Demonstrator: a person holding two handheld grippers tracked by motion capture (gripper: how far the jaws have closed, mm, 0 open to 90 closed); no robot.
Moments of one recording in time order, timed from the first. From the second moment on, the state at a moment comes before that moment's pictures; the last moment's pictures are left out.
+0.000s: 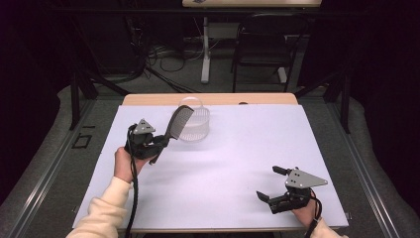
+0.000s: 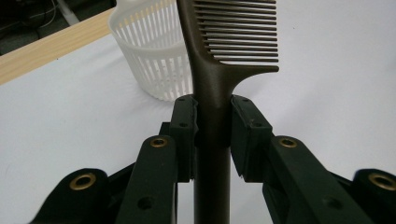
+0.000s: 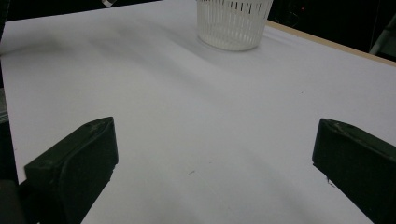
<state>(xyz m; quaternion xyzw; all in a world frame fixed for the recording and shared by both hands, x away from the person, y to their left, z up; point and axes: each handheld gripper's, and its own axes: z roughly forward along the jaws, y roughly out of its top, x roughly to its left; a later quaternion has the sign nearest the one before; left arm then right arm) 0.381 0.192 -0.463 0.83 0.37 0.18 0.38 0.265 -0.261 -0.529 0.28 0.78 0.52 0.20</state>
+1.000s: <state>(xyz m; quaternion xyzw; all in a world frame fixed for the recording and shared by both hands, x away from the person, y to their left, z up) 0.399 0.191 -0.453 0.82 0.37 0.20 0.39 0.266 -0.261 -0.529 0.28 0.78 0.52 0.20</state>
